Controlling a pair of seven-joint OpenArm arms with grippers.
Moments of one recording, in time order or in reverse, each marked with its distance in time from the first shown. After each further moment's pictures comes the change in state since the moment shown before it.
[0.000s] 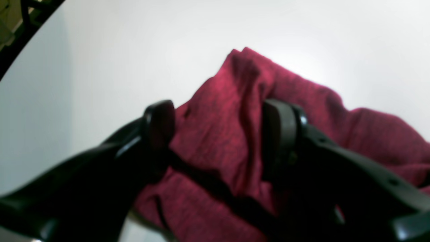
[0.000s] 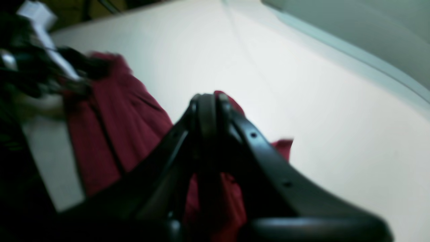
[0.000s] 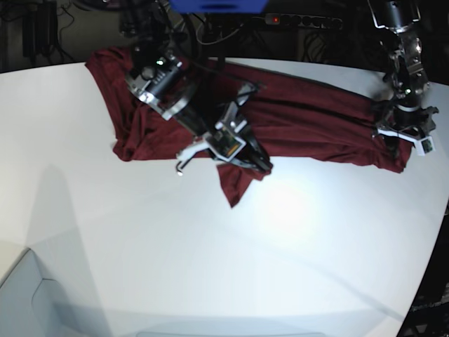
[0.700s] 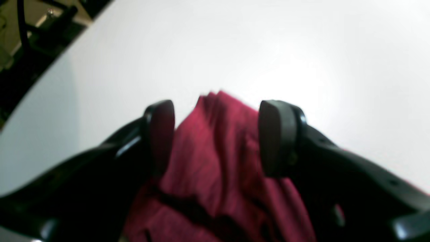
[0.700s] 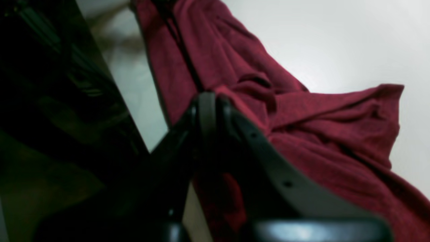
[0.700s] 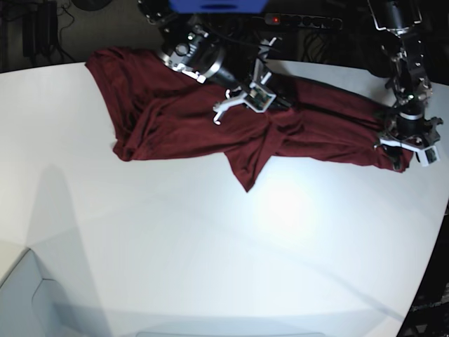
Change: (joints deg) left arm 0.3 0.1 0.0 6.4 0.0 0.0 0.3; right arm -4.6 0.5 -7.1 -13.3 -0.2 0.1 -0.2
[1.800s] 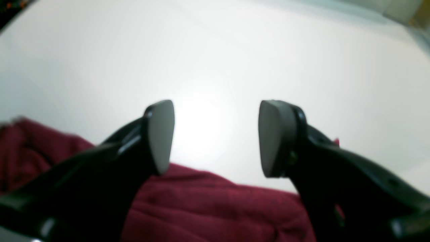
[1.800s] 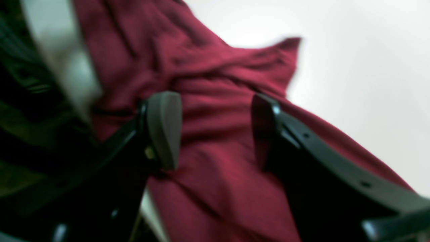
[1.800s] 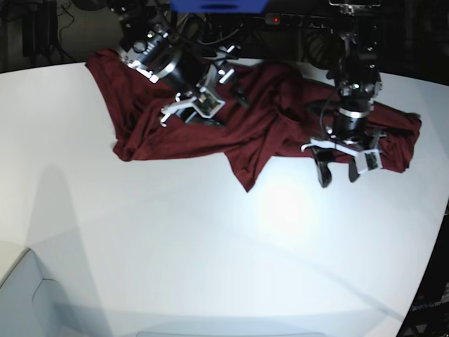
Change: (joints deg) left arm 5.2 11.7 15.3 17.4 0.2 0.2 0.2; right arm -4.2 5.2 12.2 6.6 0.0 -0.2 0.4
